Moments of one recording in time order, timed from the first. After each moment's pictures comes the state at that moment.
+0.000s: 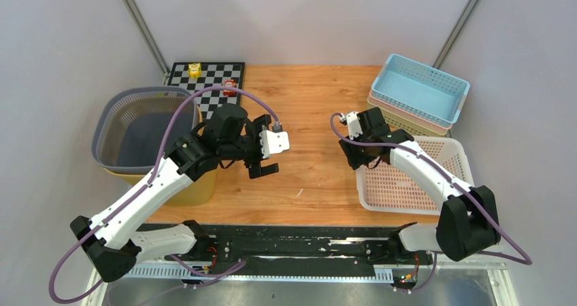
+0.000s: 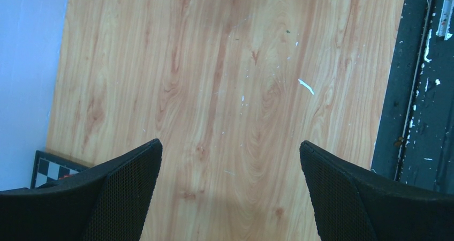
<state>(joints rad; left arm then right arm) -0.74 1.09 1.19 -0.74 0.31 0.66 0.39 1.32 0.93 -0.64 -0.06 -0.17</state>
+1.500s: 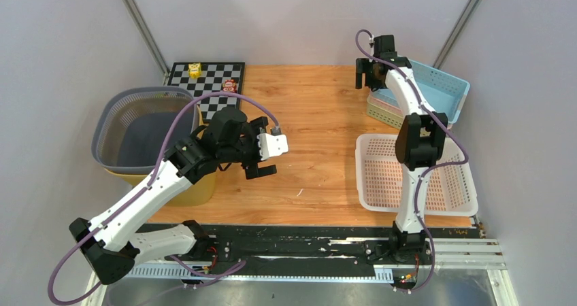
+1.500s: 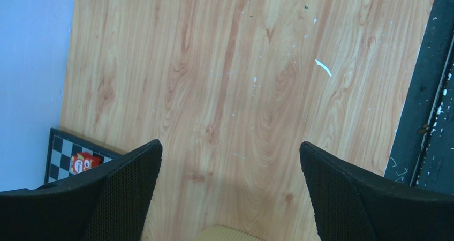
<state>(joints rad) -0.74 1.07 1.15 -0.74 0.23 0.69 0.10 2.16 2.05 -0.72 0.05 0.04</state>
